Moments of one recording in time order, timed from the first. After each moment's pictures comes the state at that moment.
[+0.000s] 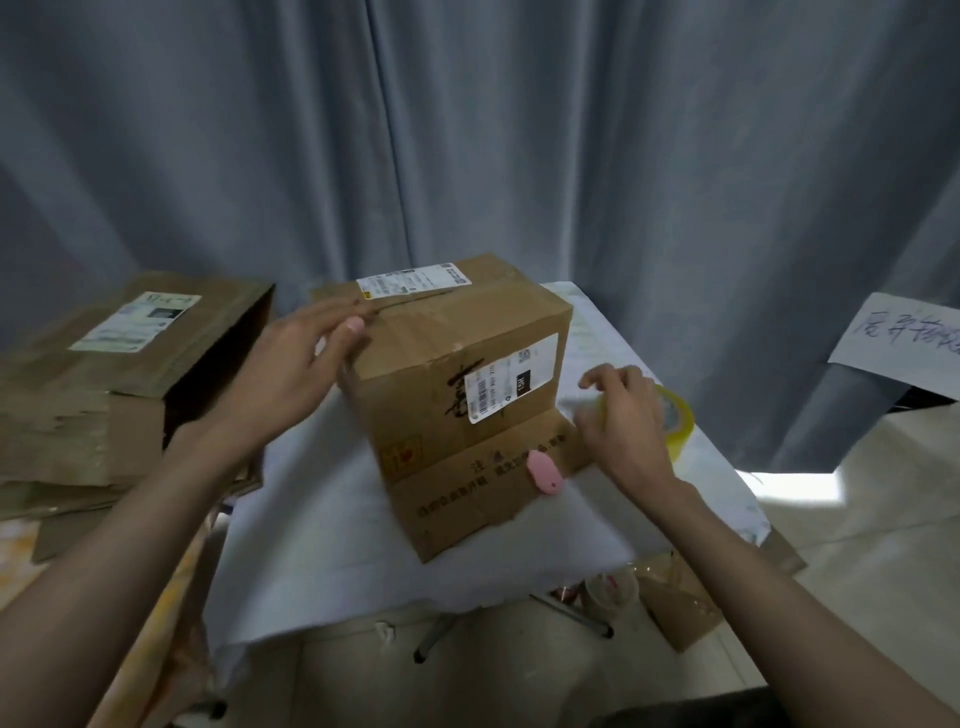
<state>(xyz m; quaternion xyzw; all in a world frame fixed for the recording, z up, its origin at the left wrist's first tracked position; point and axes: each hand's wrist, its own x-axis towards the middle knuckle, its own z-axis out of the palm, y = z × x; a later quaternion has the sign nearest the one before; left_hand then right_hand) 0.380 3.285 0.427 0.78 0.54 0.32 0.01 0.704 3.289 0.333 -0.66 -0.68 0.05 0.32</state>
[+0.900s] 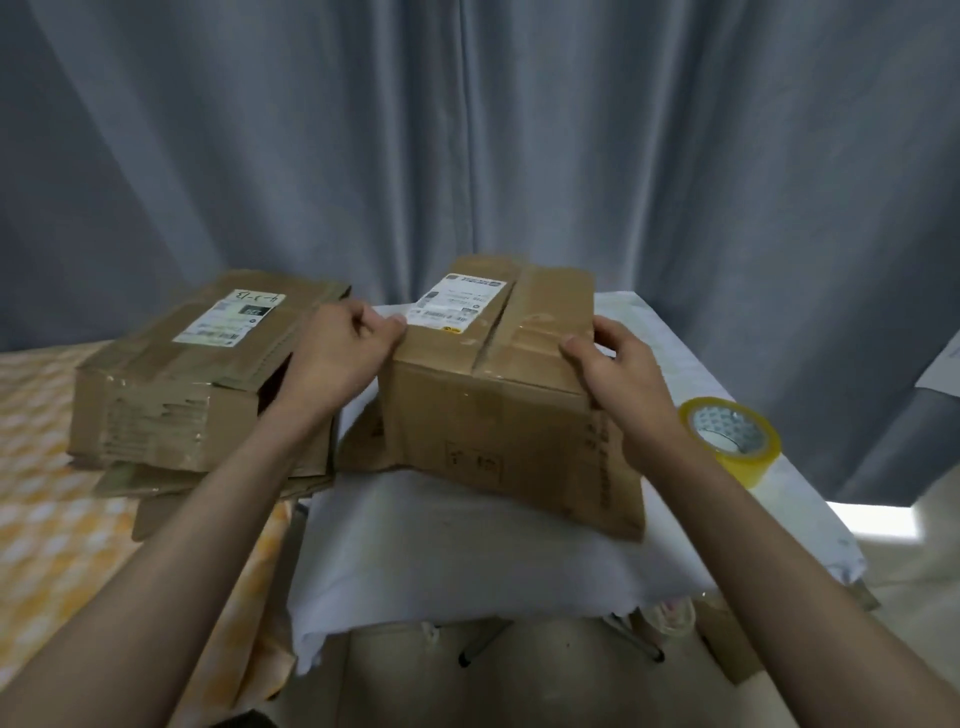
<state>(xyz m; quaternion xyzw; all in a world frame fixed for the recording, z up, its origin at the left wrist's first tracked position) 0.351 3.288 0.438 0.60 0.67 0.41 0.12 0.608 3.299 0.407 -0.59 -0.55 0.36 0.47</state>
